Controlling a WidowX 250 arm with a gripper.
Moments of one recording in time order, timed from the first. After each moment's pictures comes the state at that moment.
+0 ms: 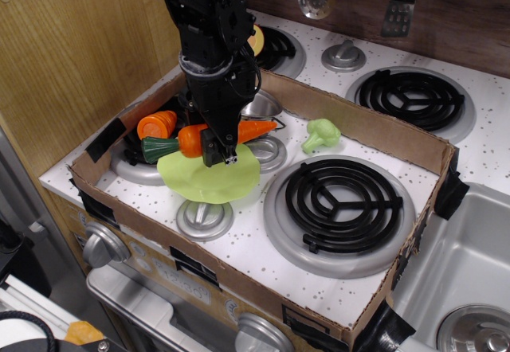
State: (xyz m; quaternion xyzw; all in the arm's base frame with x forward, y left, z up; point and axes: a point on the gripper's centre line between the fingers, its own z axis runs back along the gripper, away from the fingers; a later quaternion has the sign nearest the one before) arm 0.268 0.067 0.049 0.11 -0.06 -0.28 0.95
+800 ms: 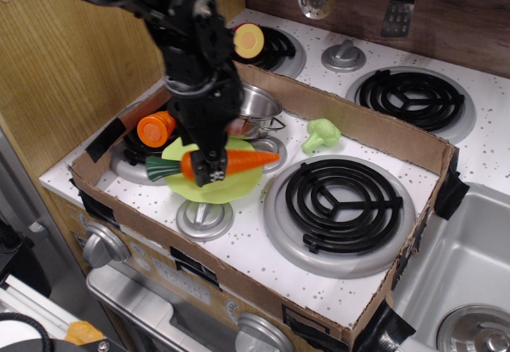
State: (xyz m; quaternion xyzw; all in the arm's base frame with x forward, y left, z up) arm 0.258 0.075 0.038 0.09 -0.07 -0.30 0.95
